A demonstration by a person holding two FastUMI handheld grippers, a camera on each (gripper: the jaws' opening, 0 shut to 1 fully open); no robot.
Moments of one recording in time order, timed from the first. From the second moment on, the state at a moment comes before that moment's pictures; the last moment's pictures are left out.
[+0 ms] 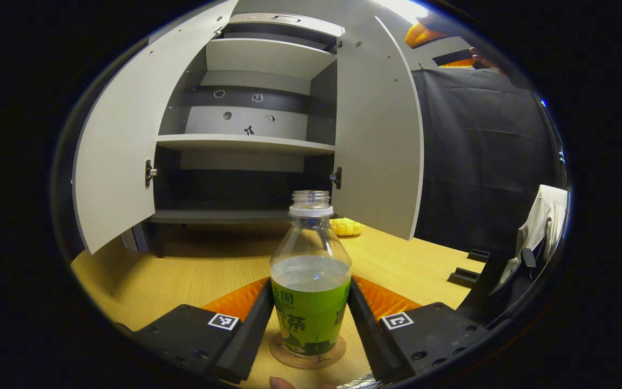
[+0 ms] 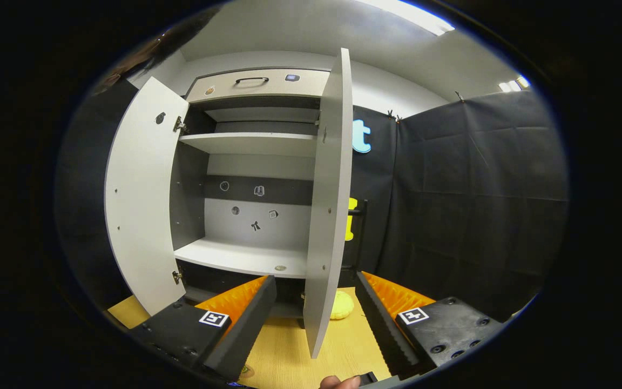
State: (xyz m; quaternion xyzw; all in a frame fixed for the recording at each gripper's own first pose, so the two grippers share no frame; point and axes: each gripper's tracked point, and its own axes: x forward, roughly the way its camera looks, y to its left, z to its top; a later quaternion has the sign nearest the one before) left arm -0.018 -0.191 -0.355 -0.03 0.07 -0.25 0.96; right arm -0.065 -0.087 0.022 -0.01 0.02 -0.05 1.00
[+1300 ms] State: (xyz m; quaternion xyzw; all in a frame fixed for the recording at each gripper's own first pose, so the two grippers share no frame) left arm -0.031 -0.104 -0.157 -0.08 0.04 -0.15 0.99; right arm 0.013 -0.228 0.019 0.04 0.01 -0.09 0.99
